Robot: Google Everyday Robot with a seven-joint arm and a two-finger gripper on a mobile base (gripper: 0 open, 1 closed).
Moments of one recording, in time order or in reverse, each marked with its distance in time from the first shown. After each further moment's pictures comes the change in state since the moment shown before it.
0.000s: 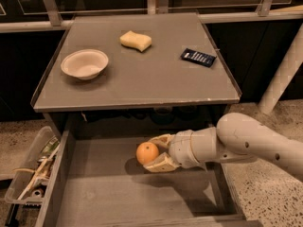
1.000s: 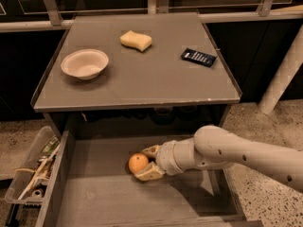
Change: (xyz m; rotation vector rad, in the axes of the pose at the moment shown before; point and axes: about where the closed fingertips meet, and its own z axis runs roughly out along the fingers) arm 0.042 -0.001 0.067 -0.015 0.049 0.061
